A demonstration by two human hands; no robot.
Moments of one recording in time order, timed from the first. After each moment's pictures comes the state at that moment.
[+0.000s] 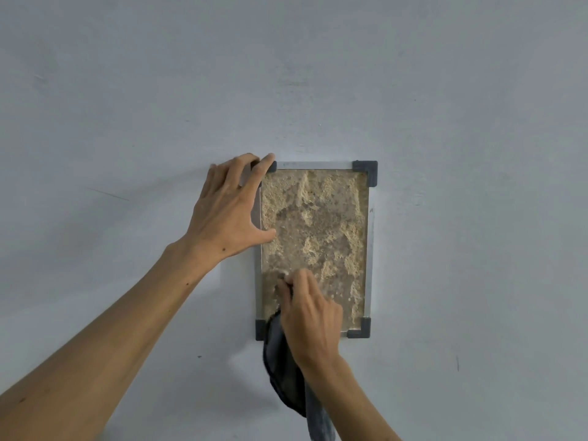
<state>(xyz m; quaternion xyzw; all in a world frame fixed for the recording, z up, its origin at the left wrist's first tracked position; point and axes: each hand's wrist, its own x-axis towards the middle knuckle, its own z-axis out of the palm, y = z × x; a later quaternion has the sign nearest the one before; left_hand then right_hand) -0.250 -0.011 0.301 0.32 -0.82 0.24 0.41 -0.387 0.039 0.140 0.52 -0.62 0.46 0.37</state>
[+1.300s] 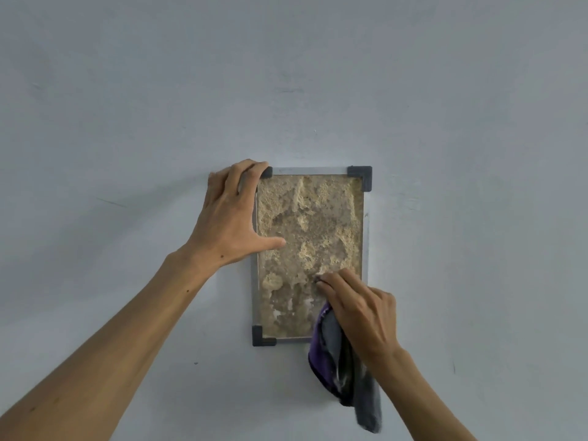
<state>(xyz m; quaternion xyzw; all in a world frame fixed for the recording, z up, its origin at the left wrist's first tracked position) -0.258 -0.016 0.299 0.30 -0.83 0.20 0.43 -0.477 0.071 0.151 0.57 -0.54 0.42 0.46</state>
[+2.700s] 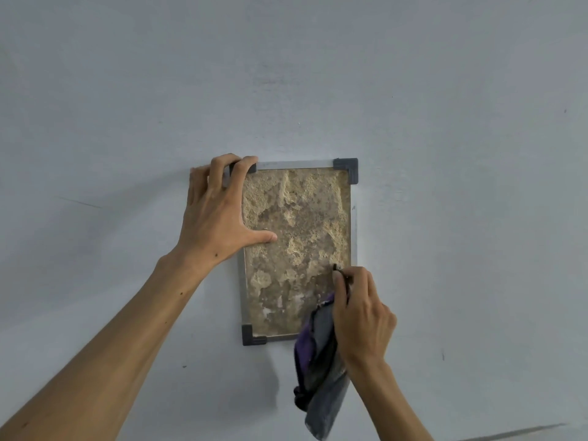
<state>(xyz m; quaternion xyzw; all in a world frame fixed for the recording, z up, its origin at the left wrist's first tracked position) -0.269 -0.017 0.297 0.31 -0.80 0.21 0.47 -0.461 0.068 0.133 0.38 -0.64 0.52 0.41</state>
